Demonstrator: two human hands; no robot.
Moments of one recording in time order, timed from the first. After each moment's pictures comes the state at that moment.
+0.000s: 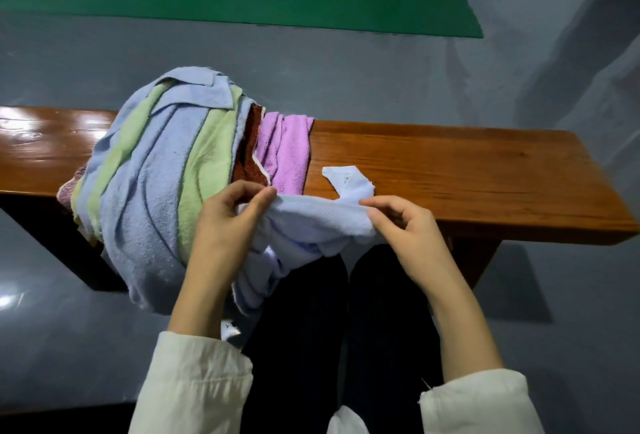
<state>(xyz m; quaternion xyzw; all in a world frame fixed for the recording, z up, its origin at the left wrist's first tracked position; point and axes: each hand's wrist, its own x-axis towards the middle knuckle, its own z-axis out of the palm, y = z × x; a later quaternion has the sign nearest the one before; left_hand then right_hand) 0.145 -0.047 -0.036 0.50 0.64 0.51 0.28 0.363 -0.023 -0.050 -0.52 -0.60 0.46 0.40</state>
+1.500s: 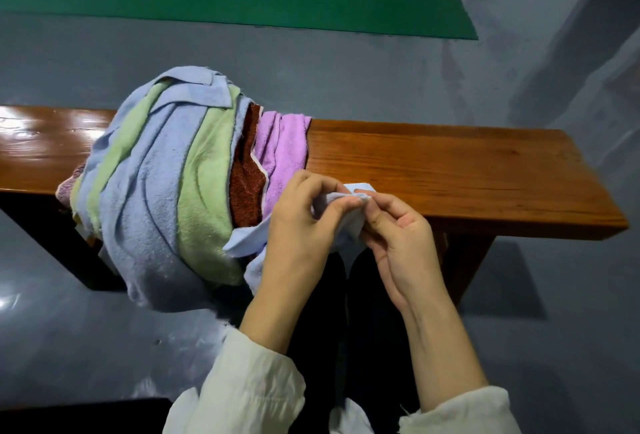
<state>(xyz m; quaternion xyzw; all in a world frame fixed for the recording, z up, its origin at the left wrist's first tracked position) 0.221 -0.055 -0.030 0.59 0.54 0.56 0.19 0.334 -0.052 -0.030 -0.37 -0.29 0.68 0.56</state>
